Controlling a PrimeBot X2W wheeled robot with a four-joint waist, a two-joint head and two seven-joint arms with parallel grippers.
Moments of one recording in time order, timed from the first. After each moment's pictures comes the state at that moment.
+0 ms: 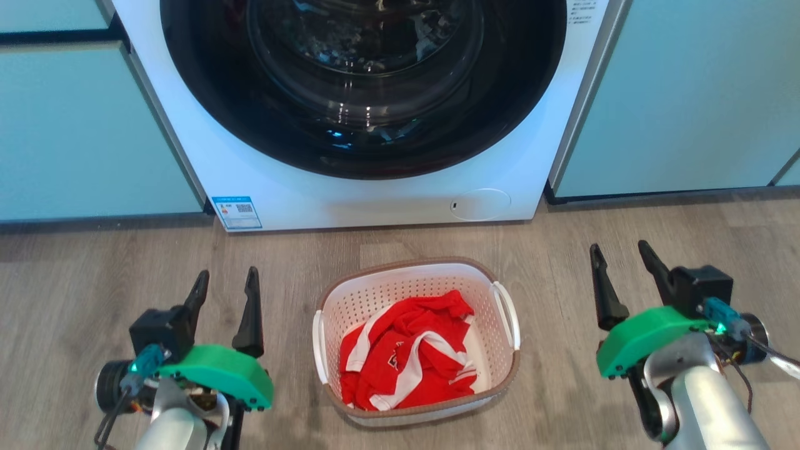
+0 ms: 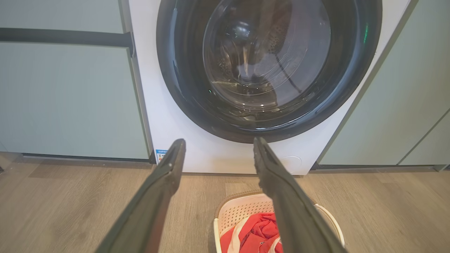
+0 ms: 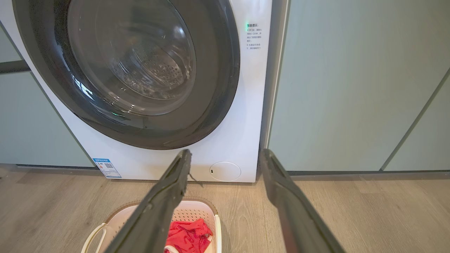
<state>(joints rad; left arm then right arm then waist) -0.07 0.25 -0.38 0.14 -0.48 0.21 -0.21 -0.15 -0.06 0.05 0.28 0.18 0.14 -0.14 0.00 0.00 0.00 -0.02</state>
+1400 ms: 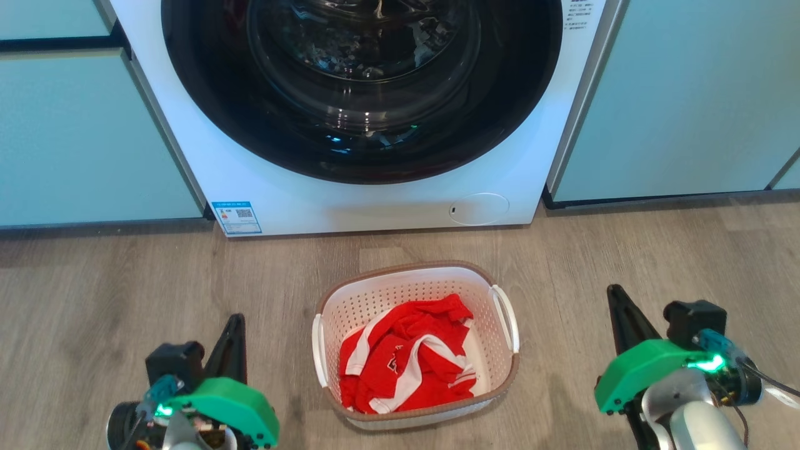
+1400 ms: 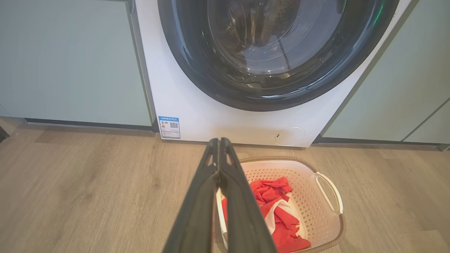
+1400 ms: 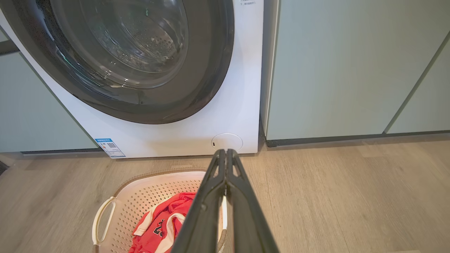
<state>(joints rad) 0.00 0.25 -0.42 0.17 -0.49 0.24 -0.19 -0.05 -0.04 0.04 0.26 0.20 0.14 -0.09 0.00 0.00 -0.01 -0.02</state>
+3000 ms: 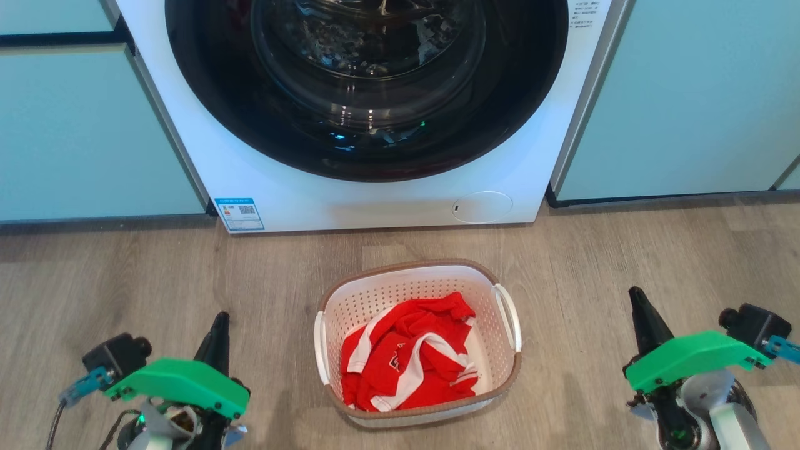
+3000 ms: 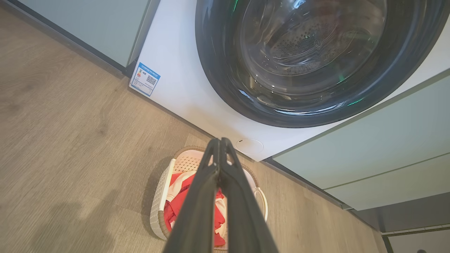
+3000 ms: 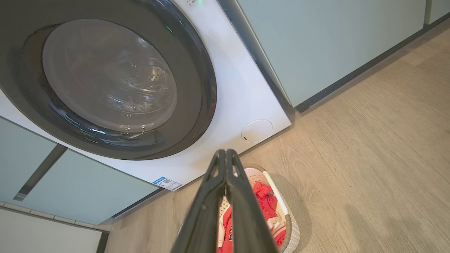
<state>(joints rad) 0.00 0.18 -0.24 0.21 -0.93 0.10 -0.08 -0.05 -0.04 -0.02 0.26 0.74 0.14 -0.02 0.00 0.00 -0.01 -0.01</state>
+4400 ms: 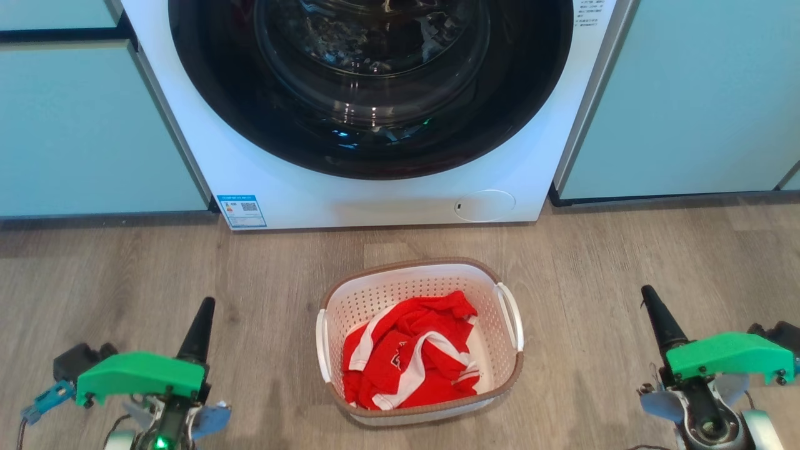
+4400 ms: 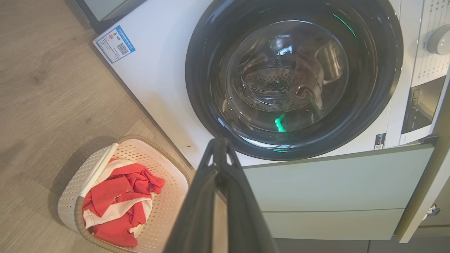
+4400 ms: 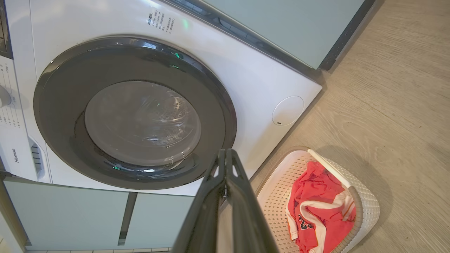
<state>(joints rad) -0.02 0.11 -0.08 0.25 -1.31 -0.02 0.02 -0.05 -0.04 -0.08 0.27 1.21 0.13 0.05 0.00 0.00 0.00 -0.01</state>
